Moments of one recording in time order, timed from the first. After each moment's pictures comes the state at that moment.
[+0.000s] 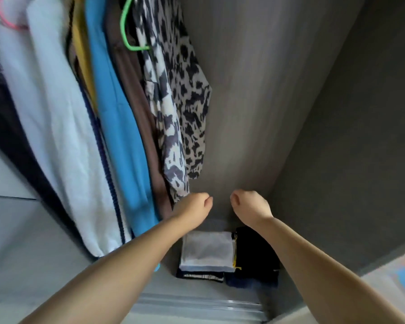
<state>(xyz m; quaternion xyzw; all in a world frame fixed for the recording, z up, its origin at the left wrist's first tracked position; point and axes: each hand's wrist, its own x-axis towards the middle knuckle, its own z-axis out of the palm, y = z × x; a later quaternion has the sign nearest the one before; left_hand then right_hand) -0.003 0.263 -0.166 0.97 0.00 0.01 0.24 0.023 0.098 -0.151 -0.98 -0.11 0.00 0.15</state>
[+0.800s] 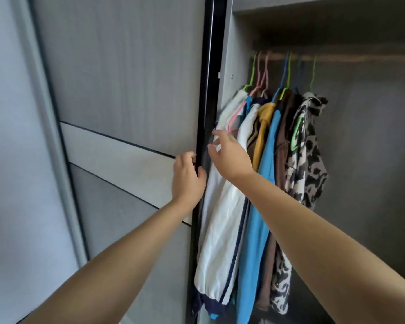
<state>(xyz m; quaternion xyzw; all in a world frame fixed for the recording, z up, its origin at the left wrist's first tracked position) -0.133 0.489 0.024 0.80 0.23 0.46 0.31 -0.058 0.408 0.086 -0.79 -0.46 -0.20 0.35</state>
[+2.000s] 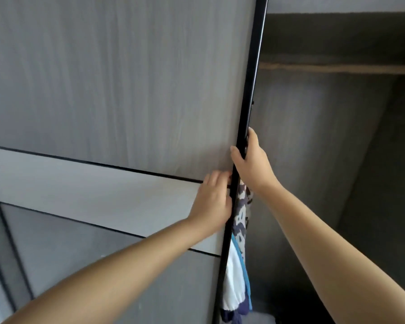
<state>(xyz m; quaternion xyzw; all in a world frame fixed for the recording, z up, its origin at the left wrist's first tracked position) -0.110 0.366 0.023 0.88 -0.11 0.37 0.27 -0.049 0.266 0.094 -0.82 -0.29 -0.21 0.45</state>
